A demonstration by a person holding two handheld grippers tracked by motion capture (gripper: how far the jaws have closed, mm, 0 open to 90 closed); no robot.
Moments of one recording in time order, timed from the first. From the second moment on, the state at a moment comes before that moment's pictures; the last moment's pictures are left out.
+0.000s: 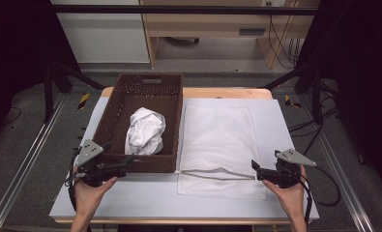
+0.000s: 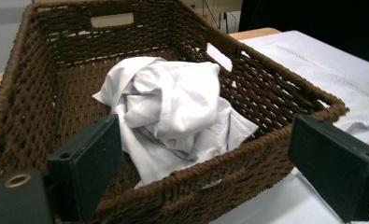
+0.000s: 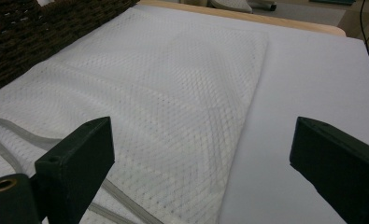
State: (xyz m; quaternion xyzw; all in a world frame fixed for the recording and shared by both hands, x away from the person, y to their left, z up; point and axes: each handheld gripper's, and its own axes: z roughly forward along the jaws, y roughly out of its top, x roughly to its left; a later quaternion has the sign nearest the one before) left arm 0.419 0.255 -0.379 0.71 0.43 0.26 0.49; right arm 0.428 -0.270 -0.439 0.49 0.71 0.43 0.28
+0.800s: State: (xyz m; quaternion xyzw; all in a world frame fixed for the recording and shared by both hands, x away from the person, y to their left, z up) left arm 0.461 0.229 -0.346 0.72 0.42 0.27 0.48; right arm 0.428 -0.262 -0.433 0.49 0.70 0.43 0.29
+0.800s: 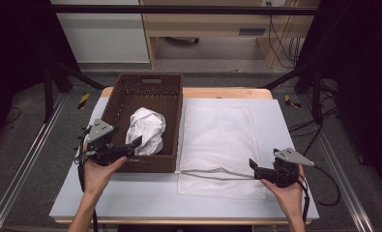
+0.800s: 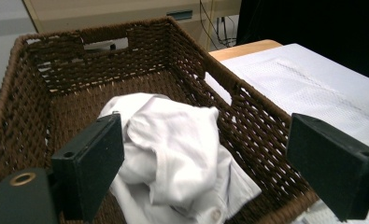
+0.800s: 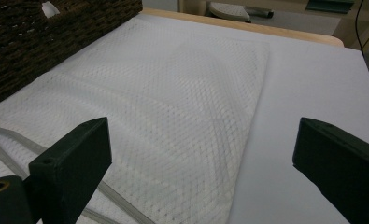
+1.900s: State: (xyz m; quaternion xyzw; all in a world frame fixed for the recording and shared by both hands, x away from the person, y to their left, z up) left arm 0.565 0.195 -0.361 0.78 0.42 0.24 0.40; right arm 0.429 -0.267 -0.434 0.49 0.70 0.43 0.29
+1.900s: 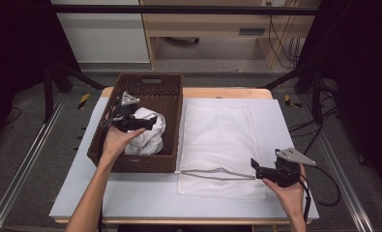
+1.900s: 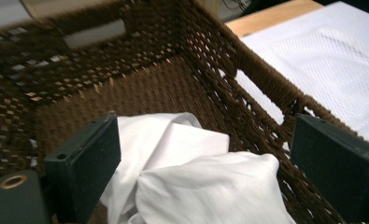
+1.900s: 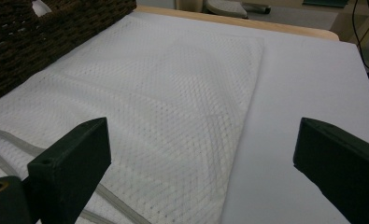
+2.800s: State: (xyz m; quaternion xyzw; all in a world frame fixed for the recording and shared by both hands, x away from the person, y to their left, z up) left arm 0.583 0.184 -0.414 0.83 0.43 0.19 0.30; right arm 0.432 -0.273 -0.441 0.50 0.70 0.42 0.28
